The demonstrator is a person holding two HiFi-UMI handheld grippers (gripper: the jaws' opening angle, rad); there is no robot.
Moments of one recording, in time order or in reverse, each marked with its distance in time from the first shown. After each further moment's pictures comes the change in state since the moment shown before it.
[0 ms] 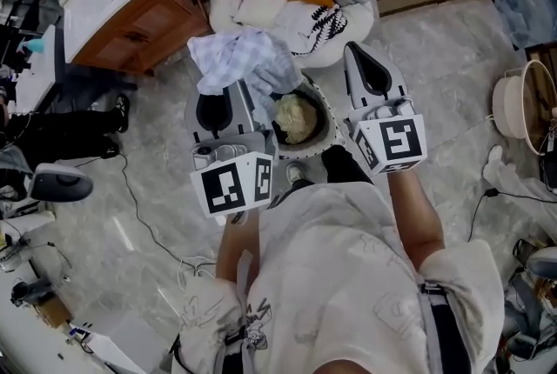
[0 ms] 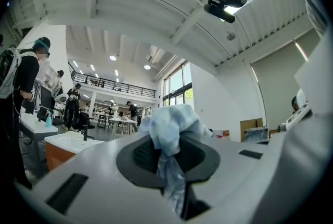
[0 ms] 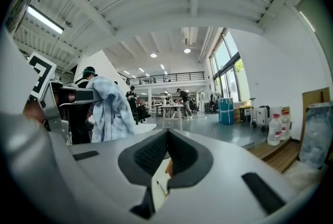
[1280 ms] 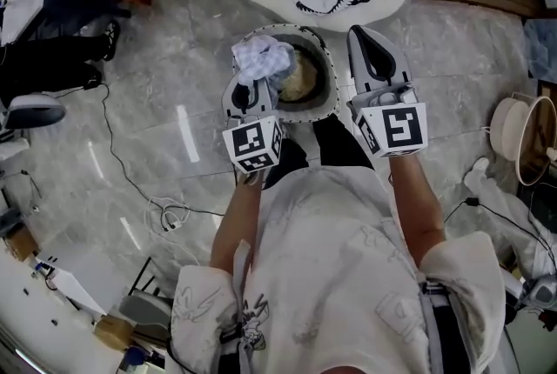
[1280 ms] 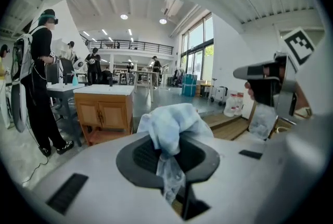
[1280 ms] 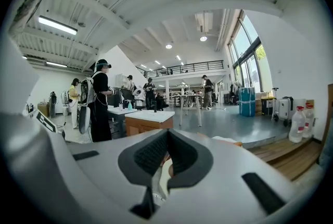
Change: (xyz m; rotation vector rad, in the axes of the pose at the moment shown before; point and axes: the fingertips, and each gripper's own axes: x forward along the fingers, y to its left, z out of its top) left arm -0.064 0.053 -0.257 -0.062 0.506 0.203; right arm 0.054 0.046 -0.080 -0.038 0.095 0.222
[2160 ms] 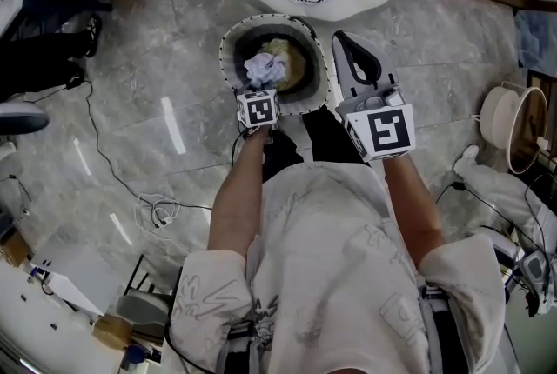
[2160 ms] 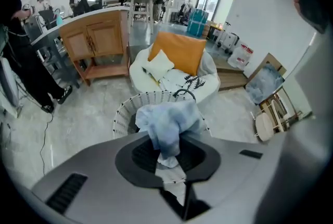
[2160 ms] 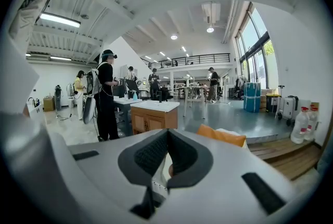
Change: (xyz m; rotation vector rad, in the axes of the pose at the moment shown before) left arm 0.050 0.012 -0.255 -0.064 0.740 -0.028; right arm 0.007 0.030 -0.031 -0.041 0.094 0.050
